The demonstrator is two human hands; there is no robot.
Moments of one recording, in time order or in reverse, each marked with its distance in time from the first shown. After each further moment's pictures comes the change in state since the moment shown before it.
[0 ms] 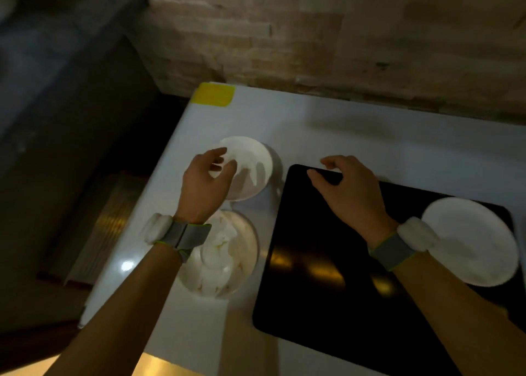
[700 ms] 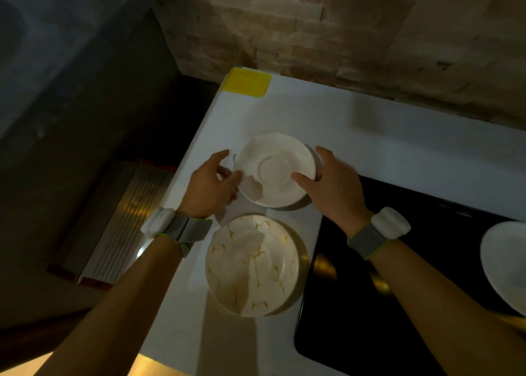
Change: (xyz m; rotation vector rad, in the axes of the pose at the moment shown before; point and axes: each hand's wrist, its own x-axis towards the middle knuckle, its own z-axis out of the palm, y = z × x) left_hand 0.043 -0.070 -0.025 0.002 -0.205 -0.164; right_hand 0.043 -0.049 0.088 -0.078 -0.114 0.082
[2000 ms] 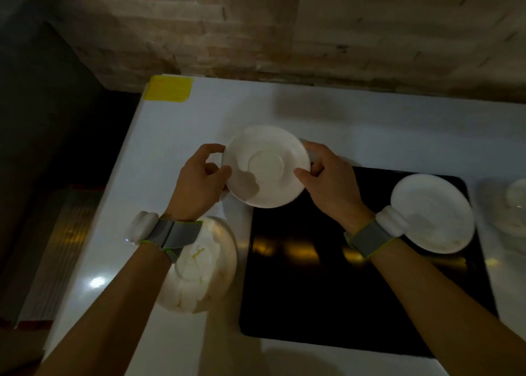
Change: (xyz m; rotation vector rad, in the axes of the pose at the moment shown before) left_hand -0.033 0.085 0.067 -0.099 -0.139 0.221; right_hand -0.041 0.080 -0.077 0.169 0.194 0.019
